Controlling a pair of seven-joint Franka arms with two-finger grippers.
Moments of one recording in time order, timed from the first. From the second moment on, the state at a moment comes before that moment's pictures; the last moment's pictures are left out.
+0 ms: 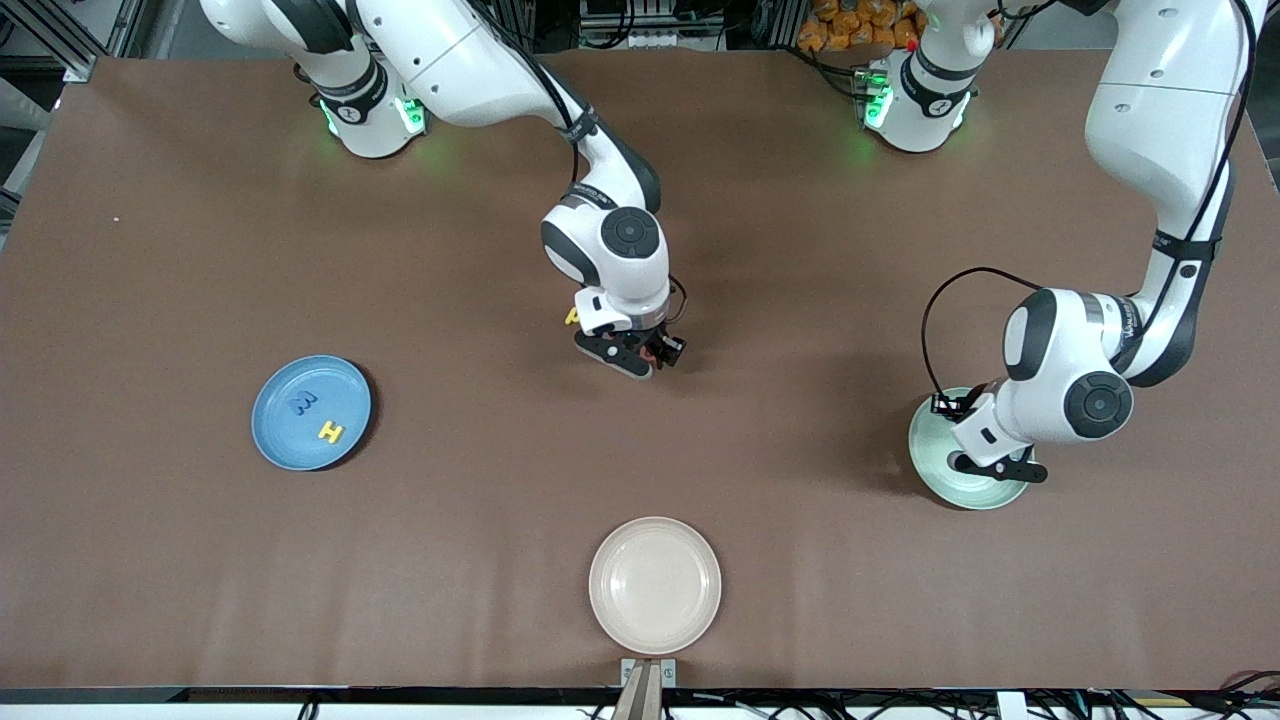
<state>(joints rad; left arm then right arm) 0.09 0.60 -0.19 -1.75 0.14 2.11 -0.02 0.80 0.78 0.02 -1.55 -0.08 2.41 1.40</state>
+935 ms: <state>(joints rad) 0.09 0.57 -0.20 -1.75 0.14 2.11 -0.01 0.81 0.80 0.03 -1.55 -0.09 2.44 1.40</state>
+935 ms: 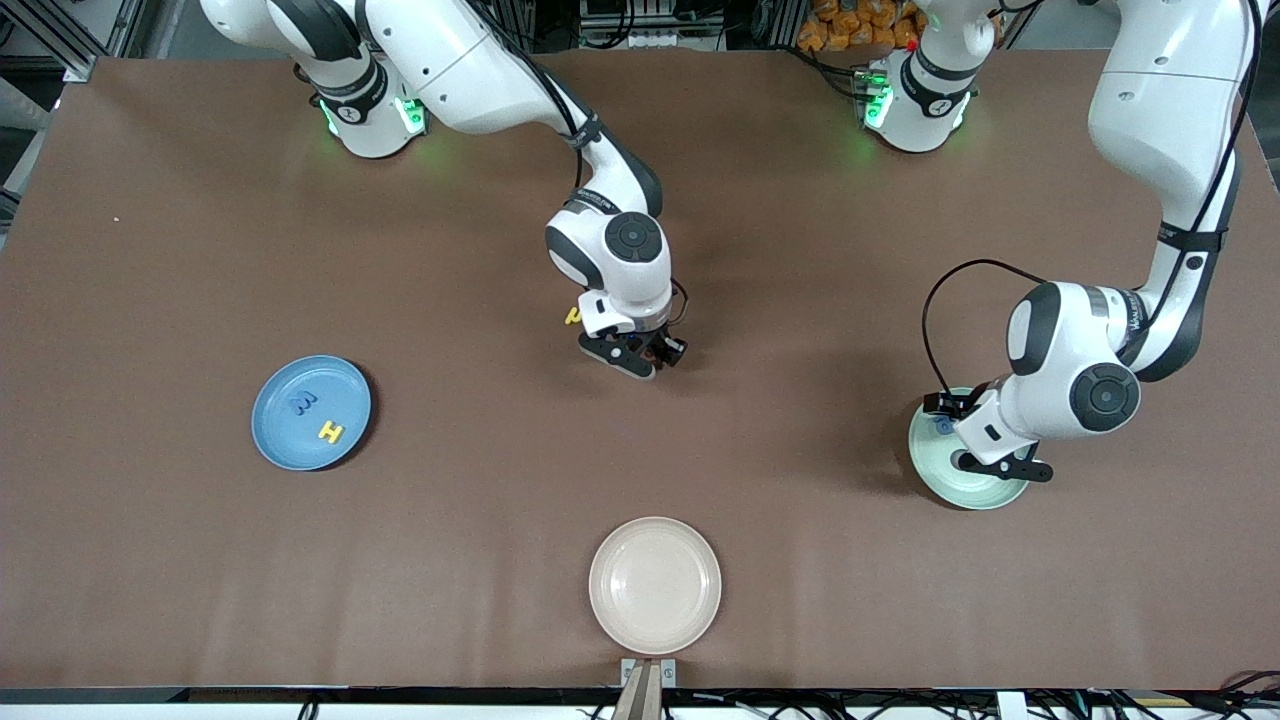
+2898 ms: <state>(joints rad) 0.05 0.49 -0.42 -1.75 0.06 2.05 -0.31 0.81 0.80 0.03 -1.55 -0.09 2.43 1.27</state>
